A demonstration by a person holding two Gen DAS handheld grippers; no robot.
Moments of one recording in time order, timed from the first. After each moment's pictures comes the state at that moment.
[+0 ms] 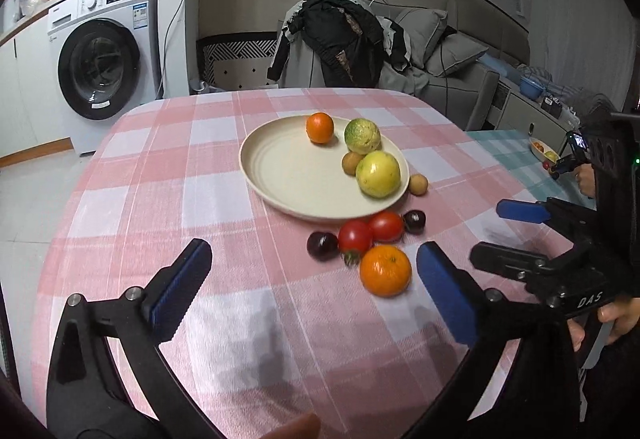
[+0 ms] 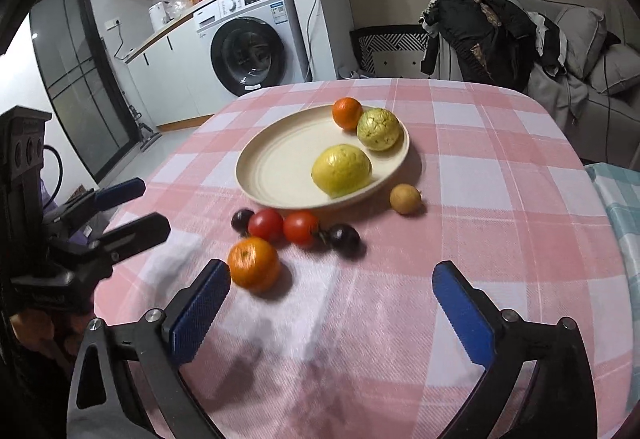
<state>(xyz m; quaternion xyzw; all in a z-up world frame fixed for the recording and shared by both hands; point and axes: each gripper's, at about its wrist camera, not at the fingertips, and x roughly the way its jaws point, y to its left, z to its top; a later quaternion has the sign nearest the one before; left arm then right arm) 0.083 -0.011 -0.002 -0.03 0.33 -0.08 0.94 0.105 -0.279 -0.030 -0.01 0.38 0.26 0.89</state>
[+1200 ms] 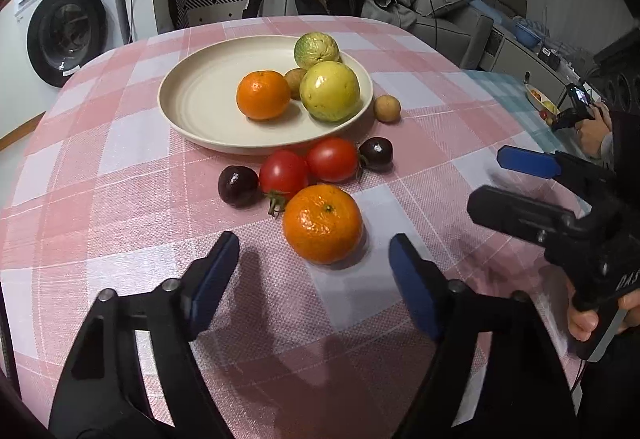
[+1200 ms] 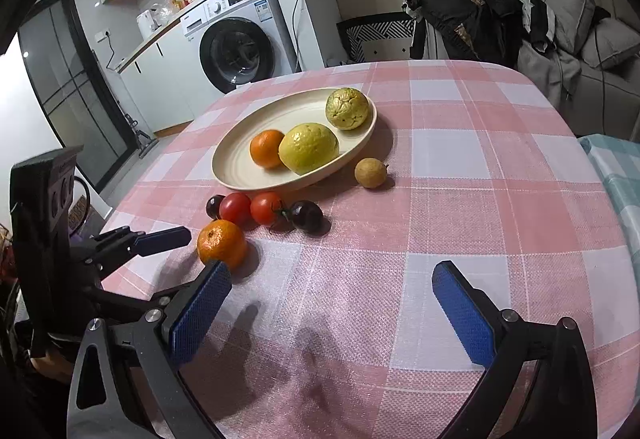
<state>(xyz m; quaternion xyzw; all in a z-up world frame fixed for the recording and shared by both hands) 0.120 -0.077 -0.055 -0.02 0.43 -0.11 0.90 0.113 -0.306 -0.044 0.01 0.40 0.24 0.88</state>
